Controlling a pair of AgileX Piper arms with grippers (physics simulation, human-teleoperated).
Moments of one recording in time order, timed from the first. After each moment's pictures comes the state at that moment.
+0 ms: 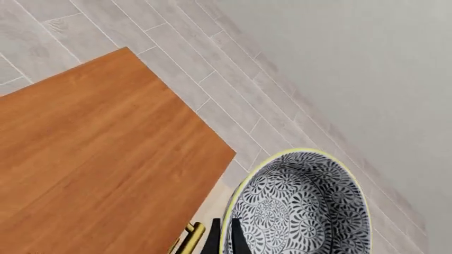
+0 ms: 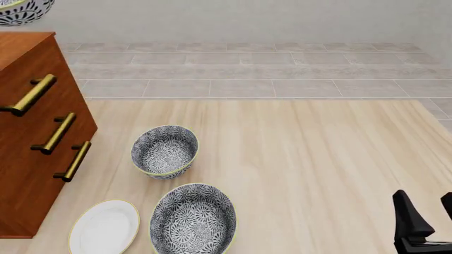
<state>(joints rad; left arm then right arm) 0.31 1.38 -1.72 0.81 -0.62 -0.04 0.00 0.00 0.04 0.03</state>
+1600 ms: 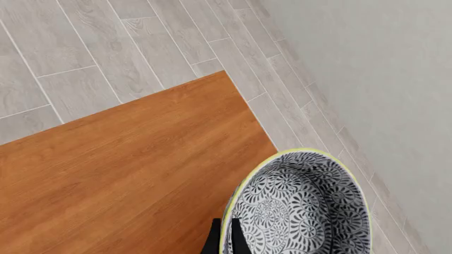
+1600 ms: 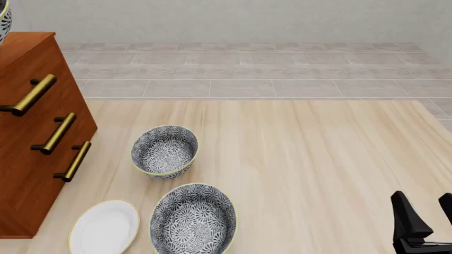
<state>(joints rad) 0.54 1.46 -1.64 0.73 -0.65 -0.03 0.00 0.00 0.05 0.03</state>
